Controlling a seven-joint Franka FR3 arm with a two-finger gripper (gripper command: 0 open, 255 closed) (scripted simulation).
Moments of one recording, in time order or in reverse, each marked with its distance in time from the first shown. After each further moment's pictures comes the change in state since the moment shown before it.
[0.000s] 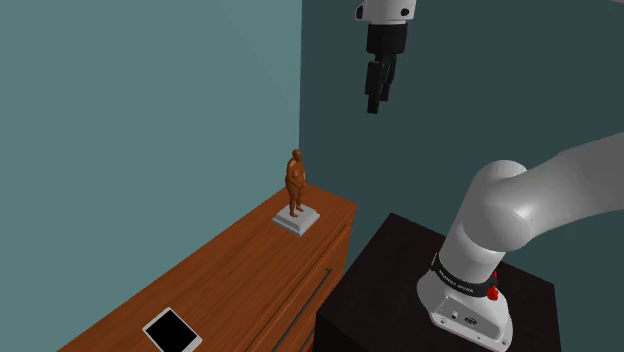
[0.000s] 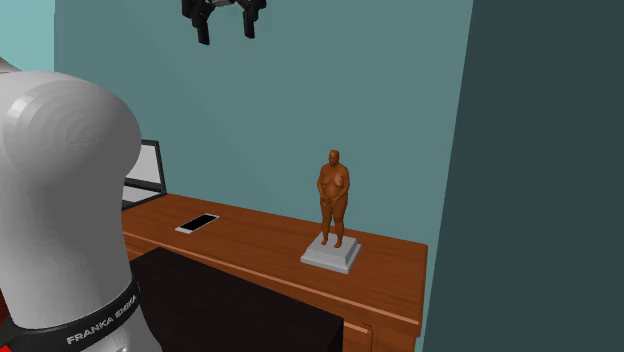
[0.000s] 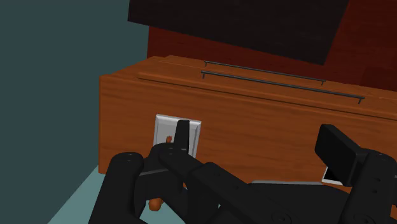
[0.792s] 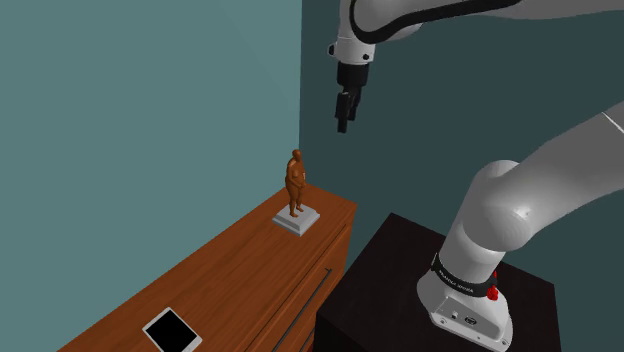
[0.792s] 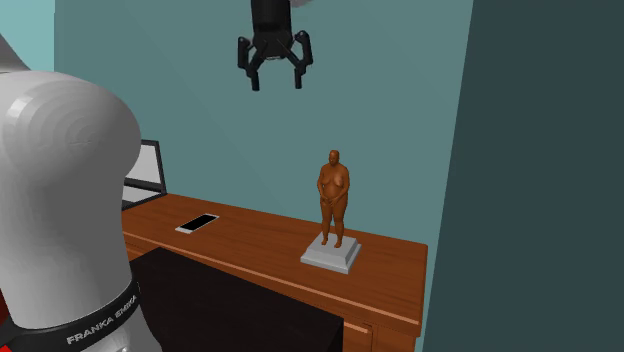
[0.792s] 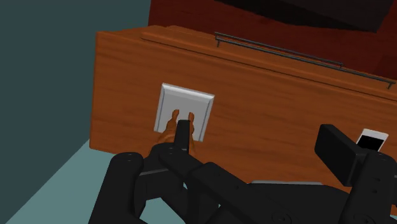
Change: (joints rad) arm -0.003 0.215 -0.092 -0.082 -0.035 0.352 -0.136
